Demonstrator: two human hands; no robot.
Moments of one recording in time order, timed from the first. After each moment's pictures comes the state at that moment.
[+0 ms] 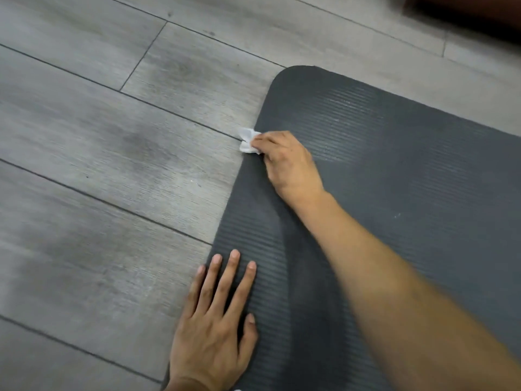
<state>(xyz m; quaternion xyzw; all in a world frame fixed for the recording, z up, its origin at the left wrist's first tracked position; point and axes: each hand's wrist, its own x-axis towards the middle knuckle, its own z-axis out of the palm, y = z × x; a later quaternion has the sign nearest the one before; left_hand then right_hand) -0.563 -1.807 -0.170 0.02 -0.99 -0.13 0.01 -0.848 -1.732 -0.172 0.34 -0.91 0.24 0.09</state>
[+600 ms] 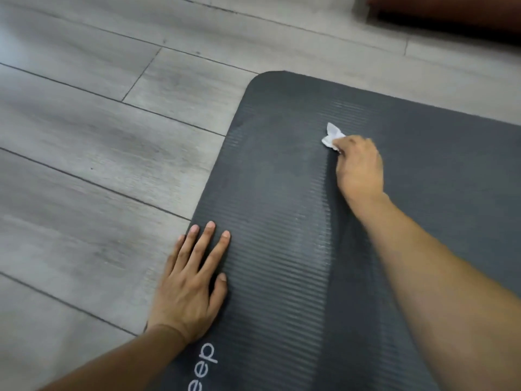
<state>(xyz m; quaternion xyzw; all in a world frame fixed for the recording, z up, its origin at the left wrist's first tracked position) -0.566 -1.807 -0.172 0.01 -0.99 -0.12 -0.02 -0.856 -1.561 -0.165 0.08 -0.98 0.14 0.07</state>
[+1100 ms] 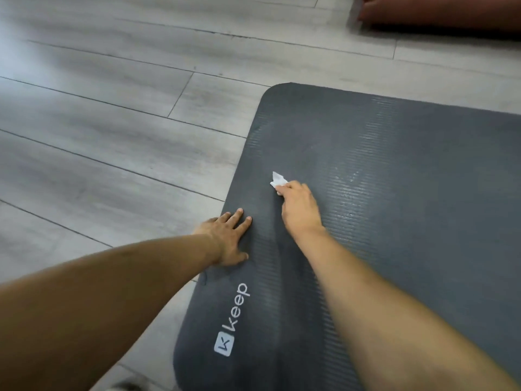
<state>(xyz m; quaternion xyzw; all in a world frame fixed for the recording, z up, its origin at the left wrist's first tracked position) -0.613 -1.812 -0.072 -0.08 -0.90 0.08 -0.42 -0.698 -1.640 -0.123 0.16 -0.95 0.24 -0.09</state>
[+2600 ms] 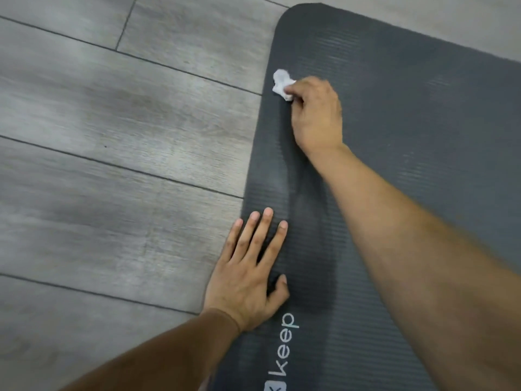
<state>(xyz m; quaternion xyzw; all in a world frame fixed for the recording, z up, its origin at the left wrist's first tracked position) -0.554 -1.848 -0.169 -0.12 -0.98 -0.16 -0.08 -0.827 -1.741 -0.155 0.13 -0.96 0.21 0.11</state>
